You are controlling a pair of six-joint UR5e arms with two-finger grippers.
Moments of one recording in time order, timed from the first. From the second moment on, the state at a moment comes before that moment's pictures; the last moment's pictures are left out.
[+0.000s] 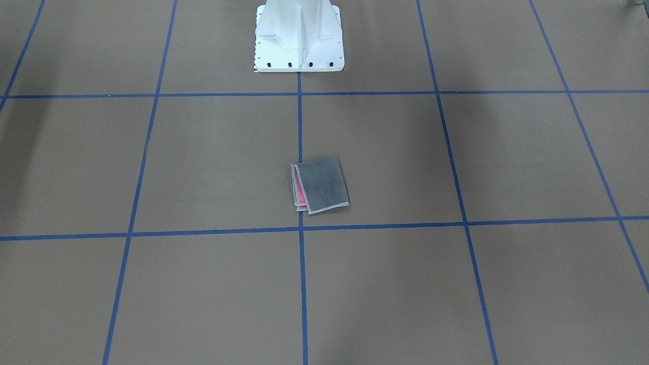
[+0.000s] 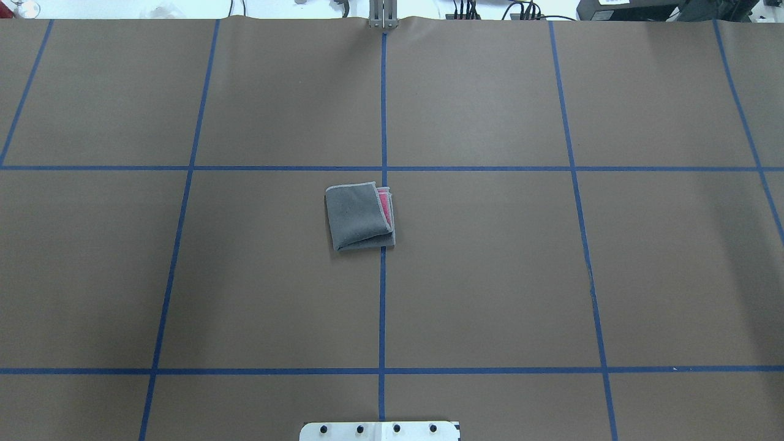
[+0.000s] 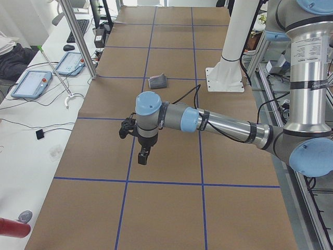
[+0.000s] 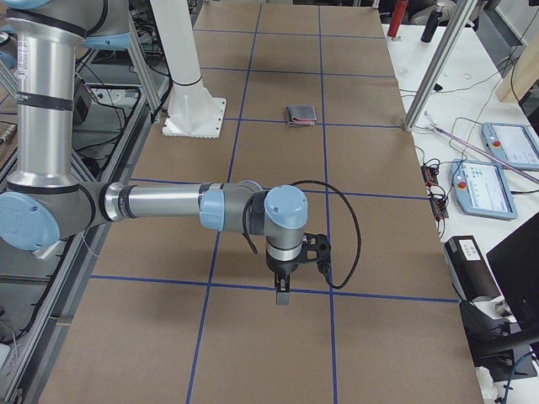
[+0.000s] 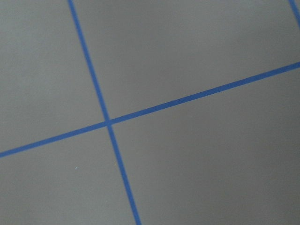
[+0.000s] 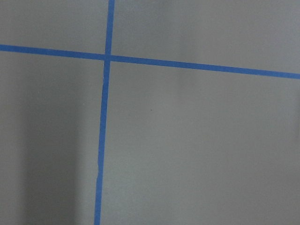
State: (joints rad) left arm -1.57 -1.48 -1.87 -1.51 -2.29 0.11; right arm 1.65 -1.69 1.78 -1.71 2.25 -0.14
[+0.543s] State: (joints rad) left arm -1.72 -1.40 -1.80 -1.51 -2.30 0.31; right arm 1.65 -1.69 1.77 -1.71 2.26 -0.14
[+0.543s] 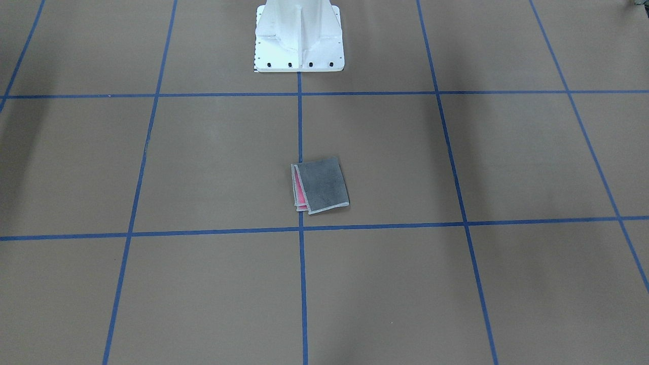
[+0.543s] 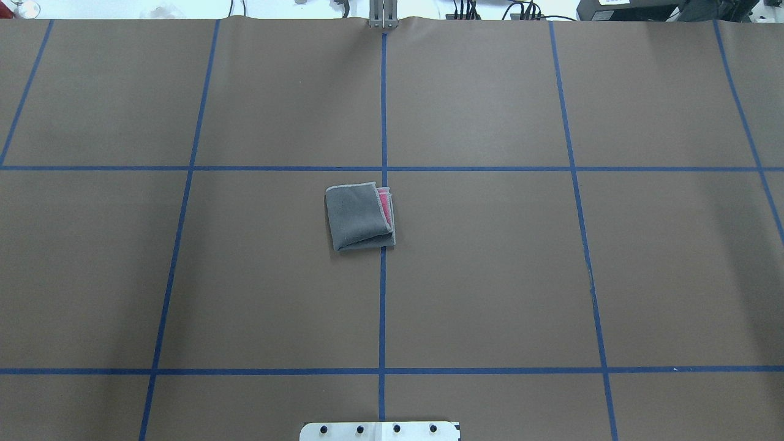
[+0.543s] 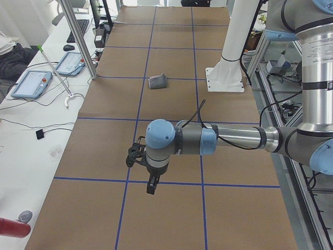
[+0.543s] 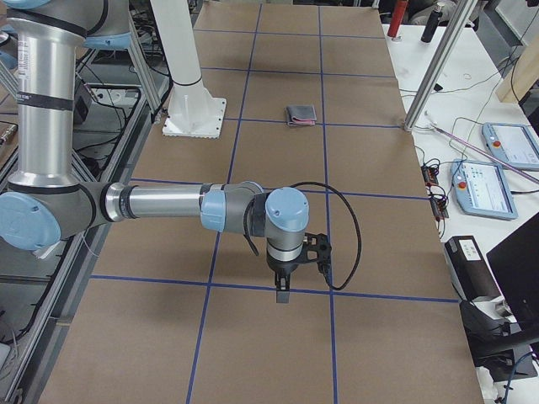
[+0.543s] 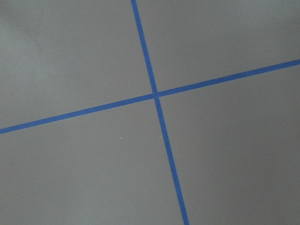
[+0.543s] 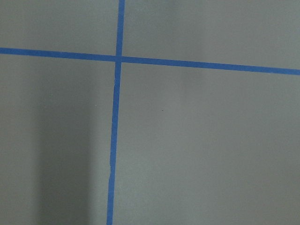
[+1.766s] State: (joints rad) left arm -1.69 -1.39 -1.80 -1.55 -2.32 0.23; right arm 1.65 -1.70 1.76 -1.71 2.27 -0.15
